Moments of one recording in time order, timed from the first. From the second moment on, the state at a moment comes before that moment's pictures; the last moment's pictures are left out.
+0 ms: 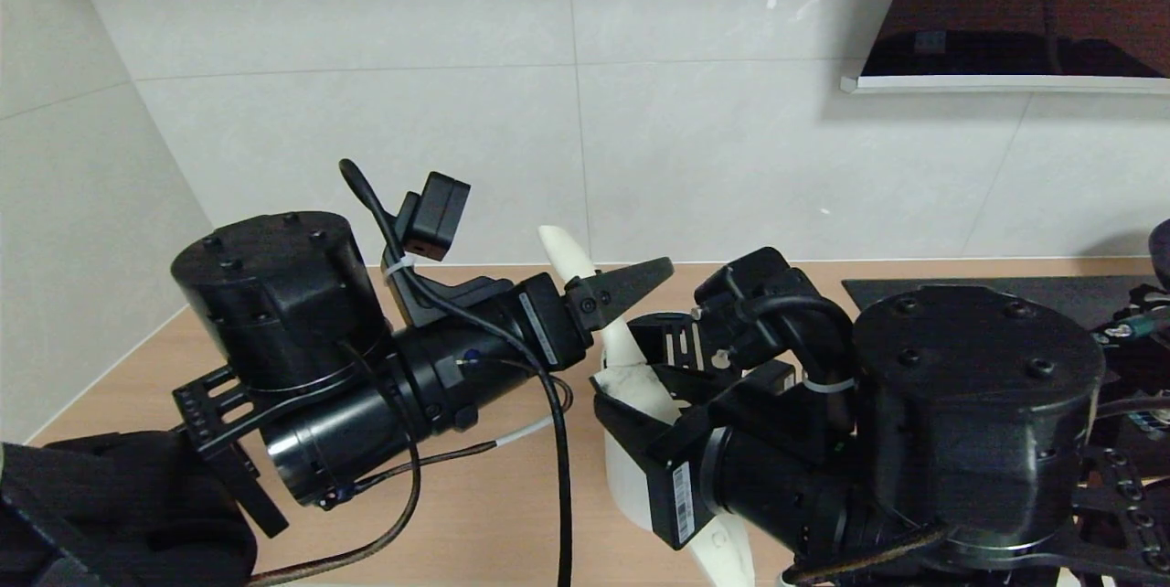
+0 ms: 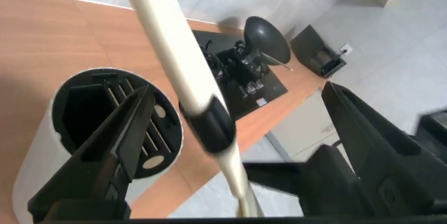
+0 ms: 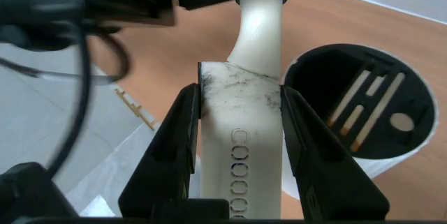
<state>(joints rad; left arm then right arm) -0.69 1.67 -0.69 -1.00 -0.18 -0.69 1.09 1.67 -0.84 -0.63 -0.35 0.17</state>
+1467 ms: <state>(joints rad) -0.64 1.57 -0.86 -1.02 -0.21 -0.46 0.98 1.57 -0.83 -0.70 -0.39 0.16</state>
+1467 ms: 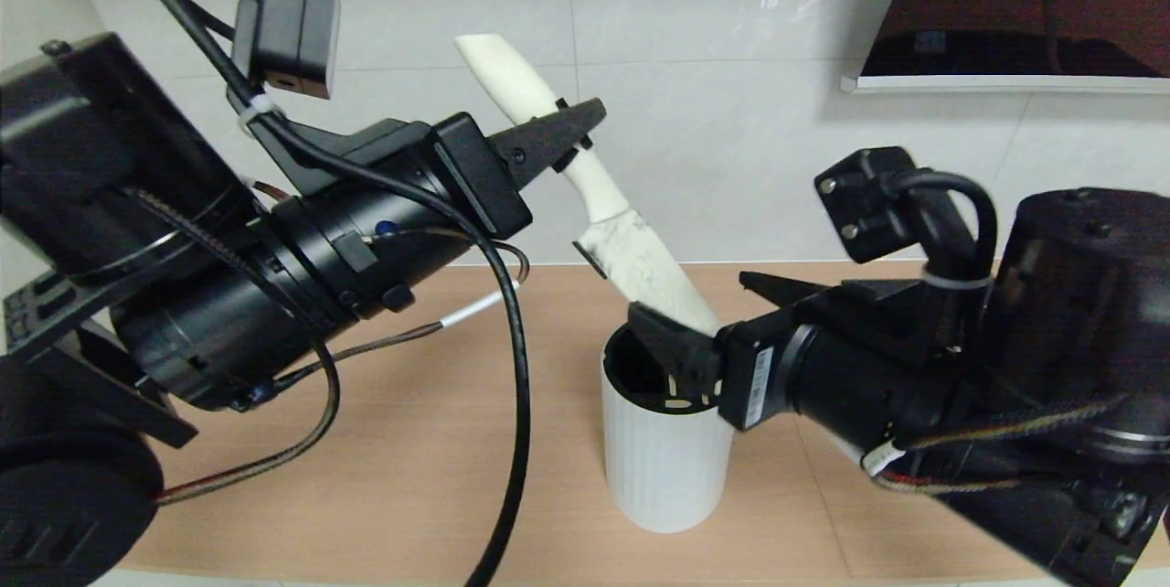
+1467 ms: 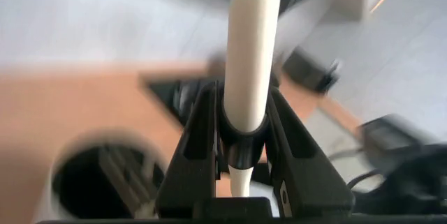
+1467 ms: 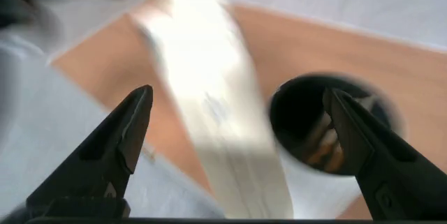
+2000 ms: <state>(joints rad) -0.53 1.64 -0.76 -1.34 -0.40 -0.19 0.83 1.52 -0.83 -0.70 -0.38 0.14</state>
